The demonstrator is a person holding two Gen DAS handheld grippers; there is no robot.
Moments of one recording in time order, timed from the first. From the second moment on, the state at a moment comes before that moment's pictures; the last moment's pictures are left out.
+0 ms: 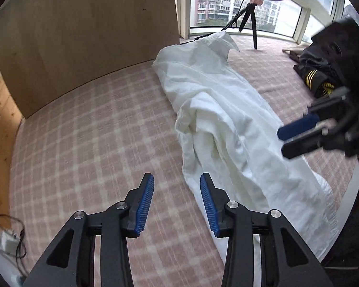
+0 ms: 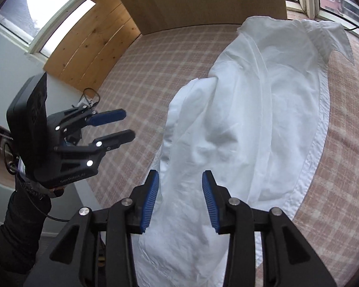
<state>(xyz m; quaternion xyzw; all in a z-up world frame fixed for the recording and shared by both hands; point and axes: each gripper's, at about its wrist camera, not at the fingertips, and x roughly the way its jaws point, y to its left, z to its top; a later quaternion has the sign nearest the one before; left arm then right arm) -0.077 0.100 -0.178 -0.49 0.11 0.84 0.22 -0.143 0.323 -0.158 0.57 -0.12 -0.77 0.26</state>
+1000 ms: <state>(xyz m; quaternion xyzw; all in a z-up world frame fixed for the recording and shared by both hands) -0.147 0.162 -0.218 -0.45 0.15 0.78 0.41 -0.171 0.295 -0.151 0.54 -0.15 -0.83 0.06</state>
